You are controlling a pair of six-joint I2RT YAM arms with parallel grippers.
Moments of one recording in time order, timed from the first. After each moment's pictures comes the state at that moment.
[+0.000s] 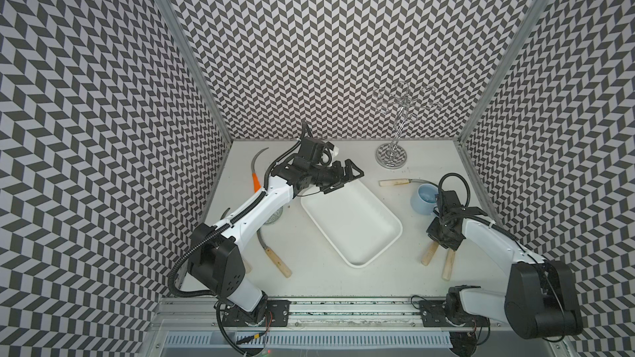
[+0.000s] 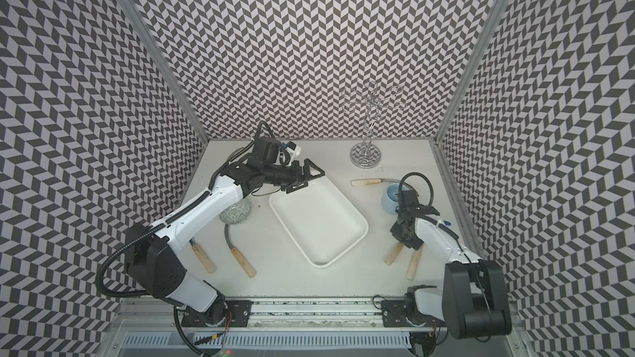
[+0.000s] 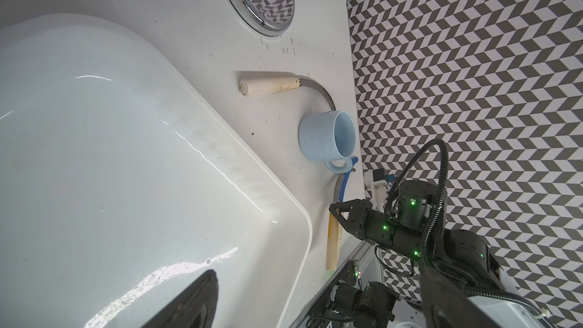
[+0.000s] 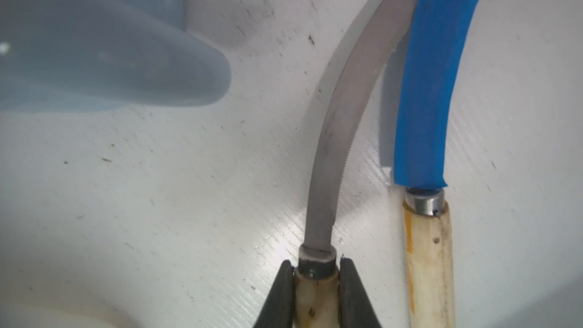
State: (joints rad) left arm -0.54 1.57 1.40 -0.51 0.58 -0.78; right arm 0.06 1.26 0.70 -0.82 0.12 0.78
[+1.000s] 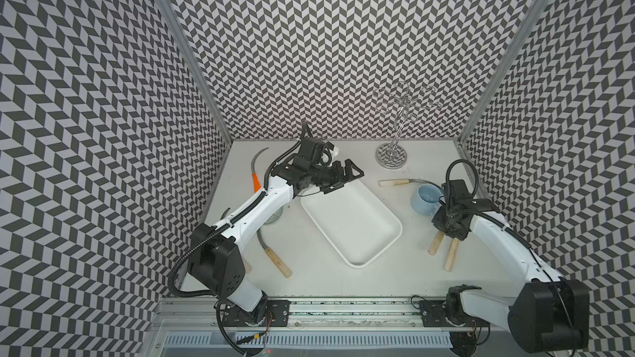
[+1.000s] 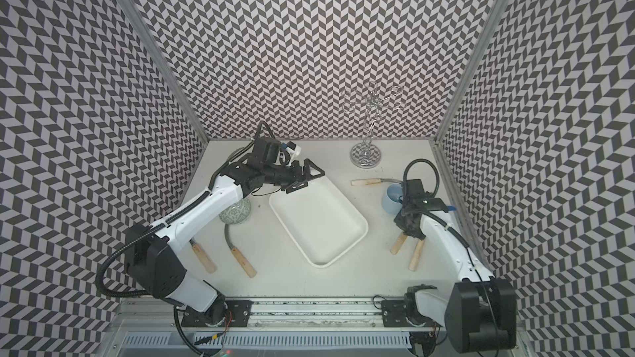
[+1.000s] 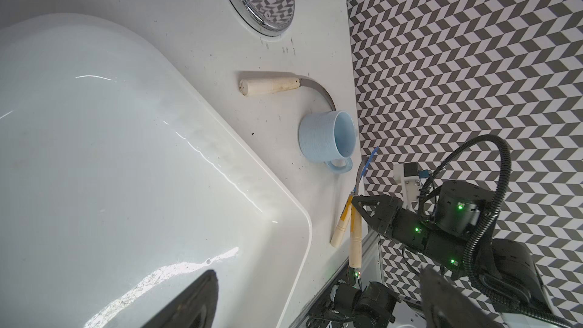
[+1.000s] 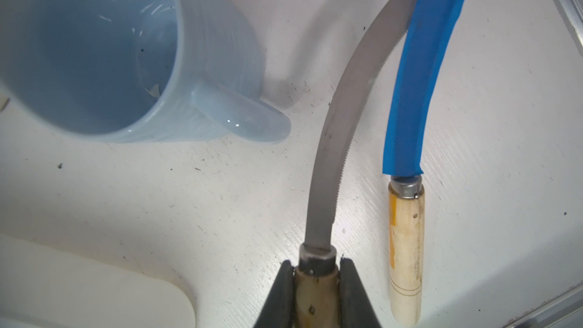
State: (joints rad) left arm -0.54 1.57 1.40 -0.51 0.58 -0.78; right arm 0.06 1.20 0.86 -0.95 0.16 0.72
